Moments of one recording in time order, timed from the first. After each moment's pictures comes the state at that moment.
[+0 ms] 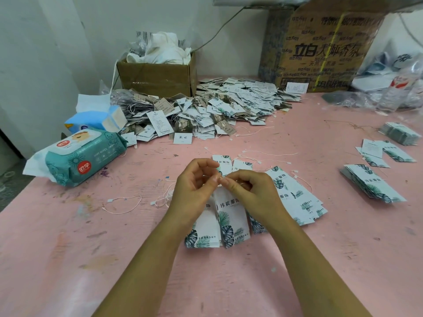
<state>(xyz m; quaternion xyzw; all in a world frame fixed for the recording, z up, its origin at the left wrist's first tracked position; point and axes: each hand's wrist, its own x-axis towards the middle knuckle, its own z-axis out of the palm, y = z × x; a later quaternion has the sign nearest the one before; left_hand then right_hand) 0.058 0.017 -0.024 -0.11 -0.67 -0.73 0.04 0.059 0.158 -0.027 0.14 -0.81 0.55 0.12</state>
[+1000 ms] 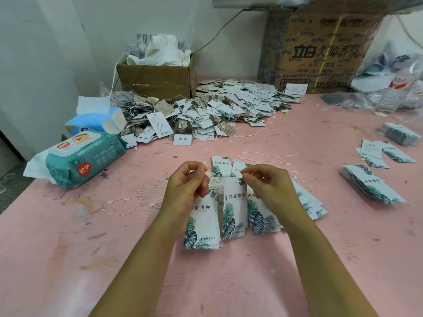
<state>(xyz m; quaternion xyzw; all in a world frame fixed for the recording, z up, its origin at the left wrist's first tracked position) 0.051 0.008 -0.027 -0.05 -0.60 -0.80 0.01 0.053 0.183 -0.022 0.02 -0.80 0.60 0.10</state>
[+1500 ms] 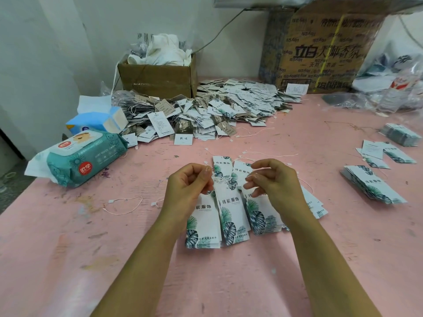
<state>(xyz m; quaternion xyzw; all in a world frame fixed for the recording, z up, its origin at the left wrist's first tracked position) 0.049 0.007 -0.030 -0.08 -0.64 -0.76 0.05 0.051 0.188 -0.023 0.00 -0.72 0.69 0.09</state>
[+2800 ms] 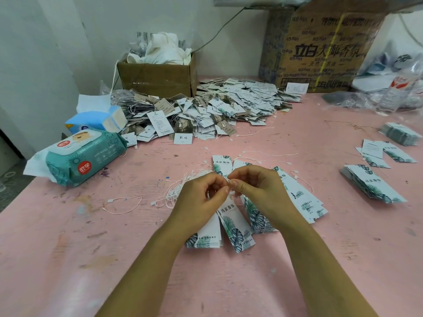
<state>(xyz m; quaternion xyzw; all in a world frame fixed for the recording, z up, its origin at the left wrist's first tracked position) 0.060 0.014 -0.030 -0.21 -0.82 -0.52 0.10 0.058 0.169 -0.021 0.14 -0.73 0.67 0.05</state>
